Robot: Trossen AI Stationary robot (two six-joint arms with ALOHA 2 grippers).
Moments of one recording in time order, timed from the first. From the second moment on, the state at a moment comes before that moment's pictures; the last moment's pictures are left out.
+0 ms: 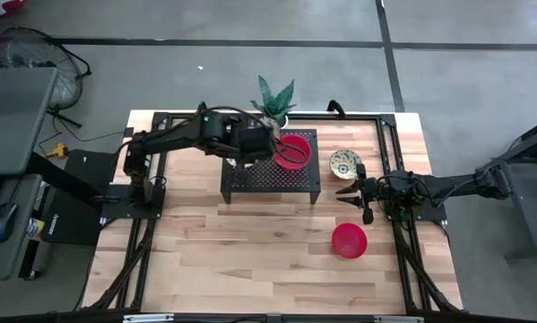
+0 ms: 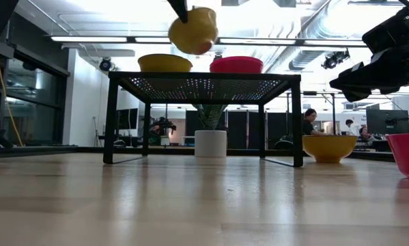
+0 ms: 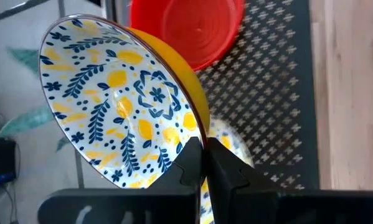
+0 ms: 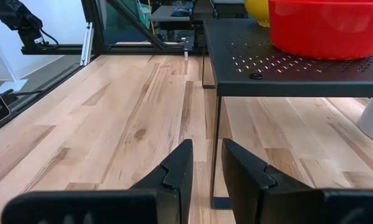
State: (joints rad) left arm 0.02 1.89 2.30 -1.57 -0.39 0.21; right arm 0.05 0.22 0.01 0.03 0.00 0.03
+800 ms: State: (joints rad) left arm 0.05 1.68 1.93 -1.56 -0.35 0.21; right arm 0.05 0.22 0.01 0.03 0.00 0.03
